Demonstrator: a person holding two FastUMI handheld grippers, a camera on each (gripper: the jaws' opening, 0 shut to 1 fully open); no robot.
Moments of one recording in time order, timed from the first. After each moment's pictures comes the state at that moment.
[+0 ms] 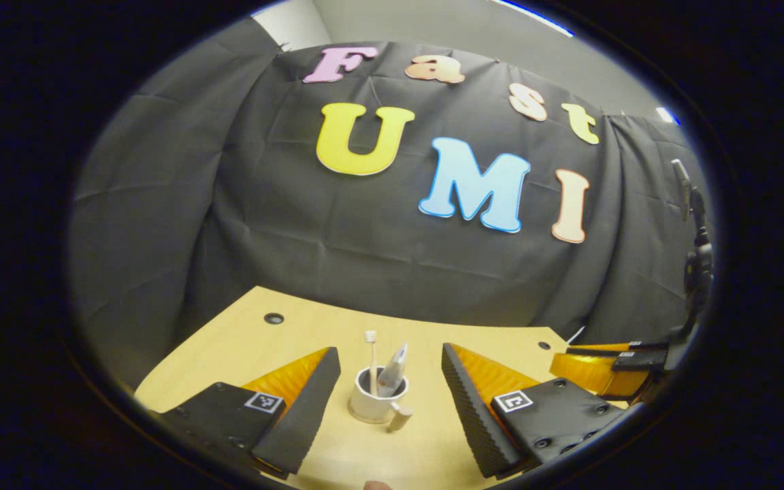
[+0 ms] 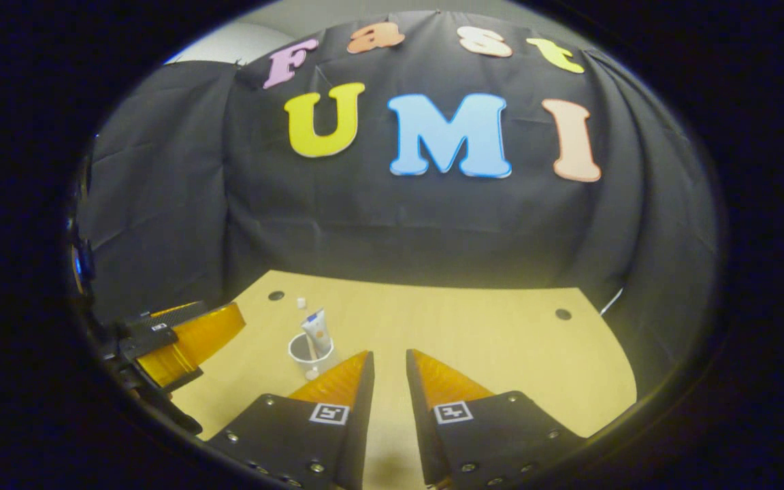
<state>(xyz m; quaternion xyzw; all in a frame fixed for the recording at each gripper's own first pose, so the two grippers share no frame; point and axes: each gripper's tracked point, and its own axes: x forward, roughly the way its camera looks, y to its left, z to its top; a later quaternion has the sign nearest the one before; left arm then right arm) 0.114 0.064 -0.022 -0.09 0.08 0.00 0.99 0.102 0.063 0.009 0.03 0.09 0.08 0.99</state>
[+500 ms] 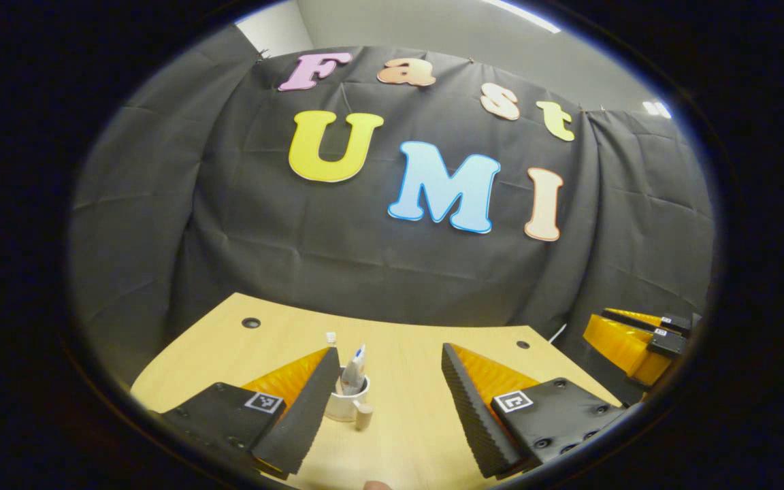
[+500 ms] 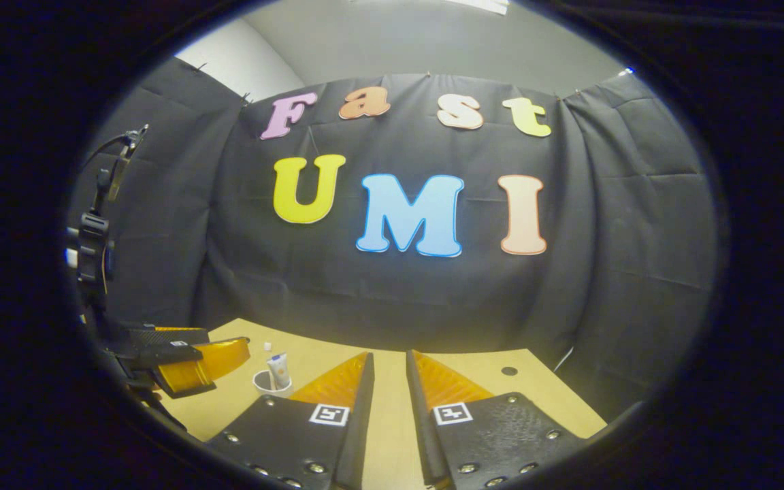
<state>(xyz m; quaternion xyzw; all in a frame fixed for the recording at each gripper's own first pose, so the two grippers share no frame) 0.098 0.006 -0.009 -0.07 0.08 -0.03 0.99 0.055 0.007 0.047 0.01 -0.04 0.01 1.00</state>
